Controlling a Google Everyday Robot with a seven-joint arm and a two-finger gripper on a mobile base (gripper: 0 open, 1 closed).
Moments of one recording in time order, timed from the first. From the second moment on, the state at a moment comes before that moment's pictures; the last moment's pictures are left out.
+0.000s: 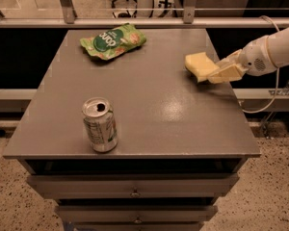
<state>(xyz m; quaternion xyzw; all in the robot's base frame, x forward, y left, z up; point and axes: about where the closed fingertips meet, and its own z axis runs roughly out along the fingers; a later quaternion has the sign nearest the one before) 0.630 -0.236 0.870 -0.45 0.79 0.16 0.38</state>
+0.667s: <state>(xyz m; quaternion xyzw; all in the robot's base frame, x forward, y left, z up) 0.631 -0.233 0.868 -0.45 0.79 0.17 0.38</state>
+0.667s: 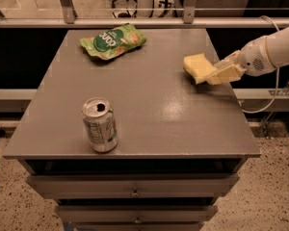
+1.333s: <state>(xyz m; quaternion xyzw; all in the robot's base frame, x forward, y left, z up) 0.654 -0.161 0.864 -0.49 0.76 0.18 0.37</state>
